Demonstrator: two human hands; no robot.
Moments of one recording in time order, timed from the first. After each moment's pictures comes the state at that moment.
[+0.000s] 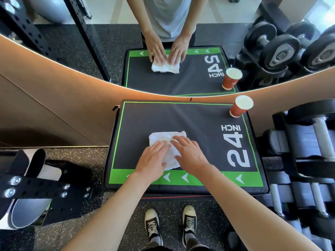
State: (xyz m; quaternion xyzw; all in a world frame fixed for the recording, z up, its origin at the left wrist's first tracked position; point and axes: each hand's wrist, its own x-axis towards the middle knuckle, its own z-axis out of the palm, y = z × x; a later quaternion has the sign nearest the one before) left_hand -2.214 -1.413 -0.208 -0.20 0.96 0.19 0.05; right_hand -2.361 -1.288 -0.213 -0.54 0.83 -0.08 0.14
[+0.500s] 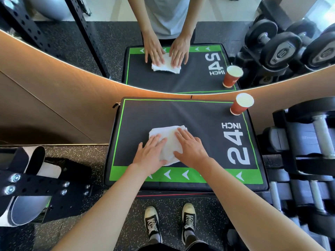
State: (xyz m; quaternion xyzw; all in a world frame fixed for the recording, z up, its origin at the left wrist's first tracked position) left_hand -2.218 -1.429 -0.211 -0.24 0.94 0.18 0.14; right_hand -2.371 -1.294 -0.215 -0.49 0.85 -0.07 0.19
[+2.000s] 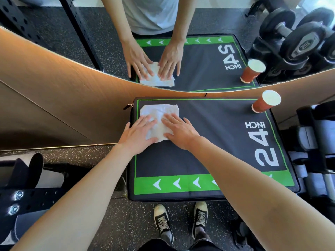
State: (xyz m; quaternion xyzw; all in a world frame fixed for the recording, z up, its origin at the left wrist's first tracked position) left_hand -2.202 -1.610 -0.227 -0.21 0.95 0.18 0.11; right_hand -2.362 -1.451 -0.227 -0.51 0.83 -0.03 0.22
